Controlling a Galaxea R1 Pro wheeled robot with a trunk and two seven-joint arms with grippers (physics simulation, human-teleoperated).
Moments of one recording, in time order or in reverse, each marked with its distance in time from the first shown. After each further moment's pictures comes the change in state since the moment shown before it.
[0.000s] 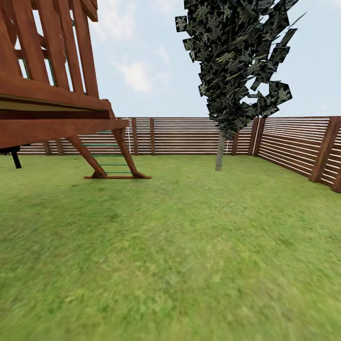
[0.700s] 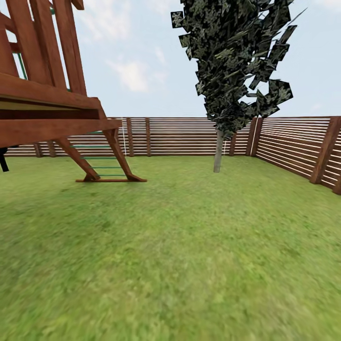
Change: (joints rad) left arm 0.000 0.000 0.000 0.000 0.000 0.000 0.002; right arm 0.000 -0.004 0.001 0.003 -0.002 0.001 -0.001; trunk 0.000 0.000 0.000
